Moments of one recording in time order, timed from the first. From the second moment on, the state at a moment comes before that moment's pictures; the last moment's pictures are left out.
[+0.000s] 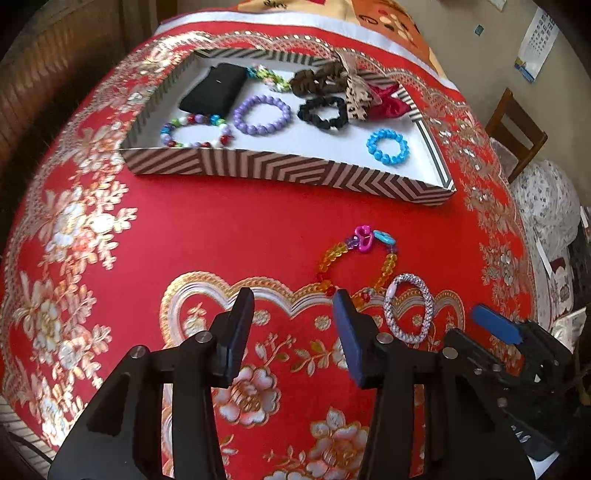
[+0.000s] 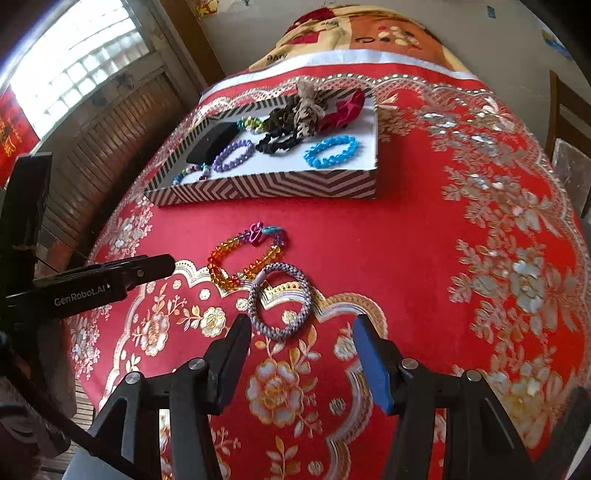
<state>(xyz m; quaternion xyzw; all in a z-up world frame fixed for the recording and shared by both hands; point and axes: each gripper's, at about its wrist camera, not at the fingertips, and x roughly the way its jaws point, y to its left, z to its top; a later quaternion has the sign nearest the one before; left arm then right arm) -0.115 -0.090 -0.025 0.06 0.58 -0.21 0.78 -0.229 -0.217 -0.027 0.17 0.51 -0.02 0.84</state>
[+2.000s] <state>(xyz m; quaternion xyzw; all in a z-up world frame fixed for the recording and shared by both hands) -0.069 -0.093 0.090 0.14 0.47 -0.22 0.84 -0.197 -0.222 0.059 0.12 0.42 -0.01 0.90</state>
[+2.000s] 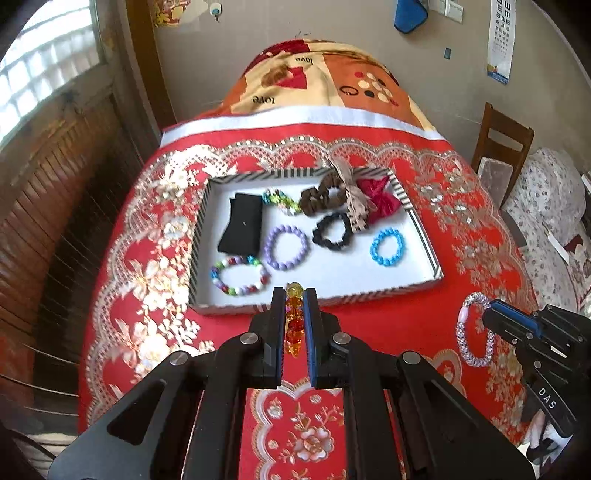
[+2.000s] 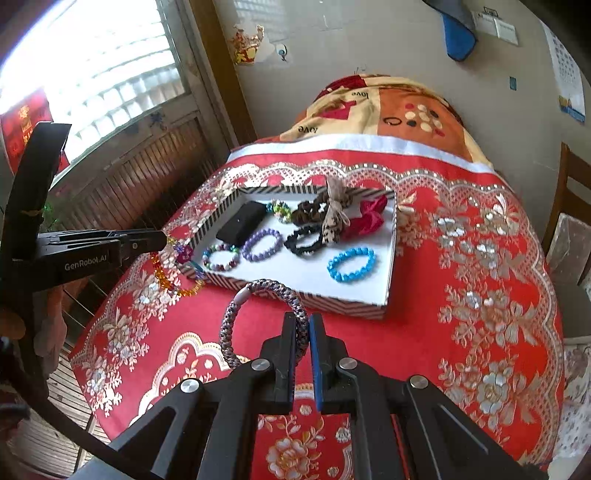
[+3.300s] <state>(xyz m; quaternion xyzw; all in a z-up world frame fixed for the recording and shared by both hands) -0.005 -0.185 0.040 0.16 0.51 -0.27 0.80 -0.110 -0.275 0.015 0.16 0.45 -0.05 0.87</state>
